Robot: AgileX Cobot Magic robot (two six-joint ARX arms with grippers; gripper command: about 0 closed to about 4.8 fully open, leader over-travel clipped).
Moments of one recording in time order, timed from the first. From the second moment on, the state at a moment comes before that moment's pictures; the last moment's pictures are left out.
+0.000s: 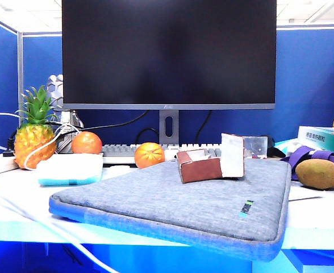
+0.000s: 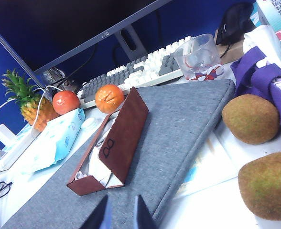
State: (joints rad) left arm -0.50 0.22 0.01 0.06 -0.18 -0.02; right arm -0.01 0.01 0.02 -0.04 -0.35 0.51
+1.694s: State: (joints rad) left arm -0.49 1.05 0.92 -0.25 0.03 0.14; right arm -0.01 0.61 0.43 0.01 -0.32 0.36
